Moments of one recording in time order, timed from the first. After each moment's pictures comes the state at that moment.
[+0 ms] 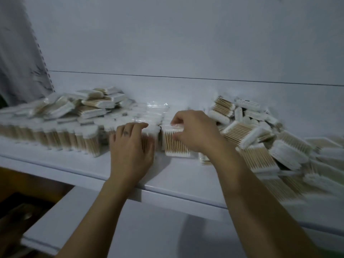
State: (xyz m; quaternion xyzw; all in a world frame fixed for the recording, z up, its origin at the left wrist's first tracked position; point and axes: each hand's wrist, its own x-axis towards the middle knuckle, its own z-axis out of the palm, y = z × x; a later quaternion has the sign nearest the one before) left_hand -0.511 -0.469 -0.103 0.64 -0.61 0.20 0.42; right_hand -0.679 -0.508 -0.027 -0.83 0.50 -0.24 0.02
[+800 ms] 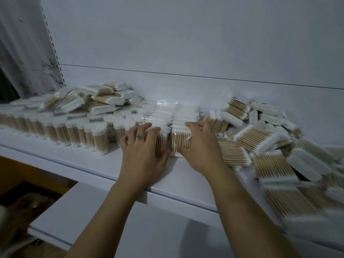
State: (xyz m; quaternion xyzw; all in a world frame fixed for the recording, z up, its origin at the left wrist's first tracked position) left_hand -0.499 -0.479 -0.123 0.66 -0.63 0.21 0.35; right_hand -0.658 -0.521 -0.085 -0.80 0.53 -0.30 0.04
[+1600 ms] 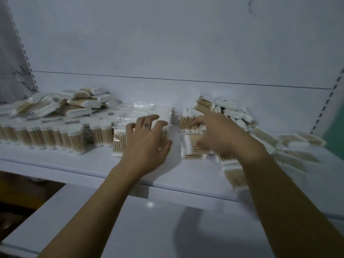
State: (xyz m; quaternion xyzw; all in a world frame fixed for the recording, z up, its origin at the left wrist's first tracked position) left_hand -0.558 -0.468 -0.081 0.60 -0.72 0.19 0.30; right_hand -0.755 -0.483 -0.014 -0.83 0.55 -0.13 -0.03
